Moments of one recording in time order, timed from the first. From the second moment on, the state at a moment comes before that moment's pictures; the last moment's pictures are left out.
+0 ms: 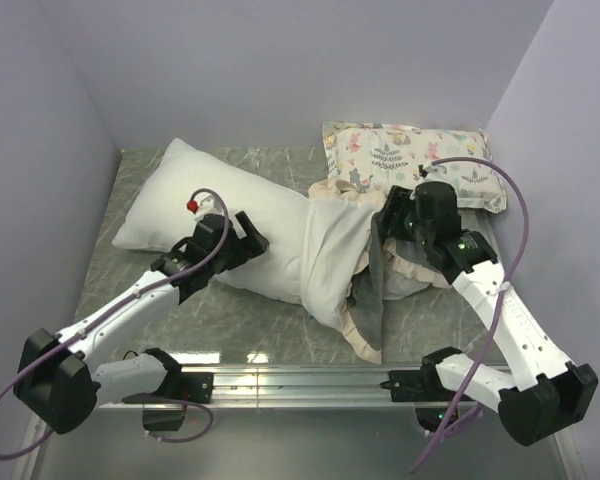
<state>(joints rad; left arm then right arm) -0.57 1.11 0.79 -0.30 -0.19 -0.89 0.32 1.05 1.05 -0.56 0.12 0.45</state>
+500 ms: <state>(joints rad) -0.60 1.24 0.75 -0.11 -0.31 -1.04 0.78 1.06 1.05 -0.53 0.35 0.47</state>
